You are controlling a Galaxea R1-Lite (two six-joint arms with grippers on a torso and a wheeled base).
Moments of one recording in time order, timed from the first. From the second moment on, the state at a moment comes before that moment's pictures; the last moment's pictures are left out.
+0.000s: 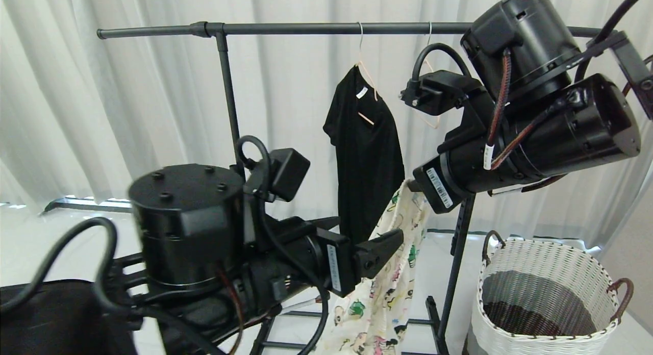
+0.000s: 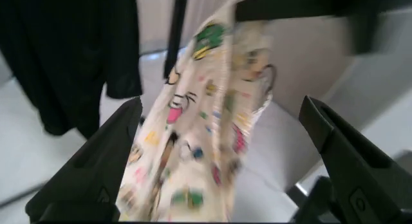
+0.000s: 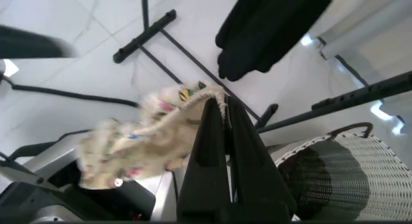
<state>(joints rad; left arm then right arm) -0.85 1.61 -0.73 -0.66 -0.01 -0.33 0.88 1.77 -1.79 0.73 -0.20 0.06</state>
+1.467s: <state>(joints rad) -0.79 1.69 -0.46 -0.66 0.14 -0.33 0.88 1.77 -1.83 0.73 -0.24 0.09</state>
